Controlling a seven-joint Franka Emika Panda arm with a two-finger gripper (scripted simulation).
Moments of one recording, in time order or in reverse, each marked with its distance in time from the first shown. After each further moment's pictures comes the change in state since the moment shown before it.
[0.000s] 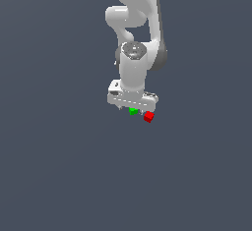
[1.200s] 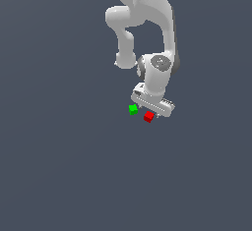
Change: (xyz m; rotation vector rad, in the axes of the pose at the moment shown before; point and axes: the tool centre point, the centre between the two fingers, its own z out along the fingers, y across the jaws) arm -0.065 -0.083 0.066 0.002 -0.004 0.334
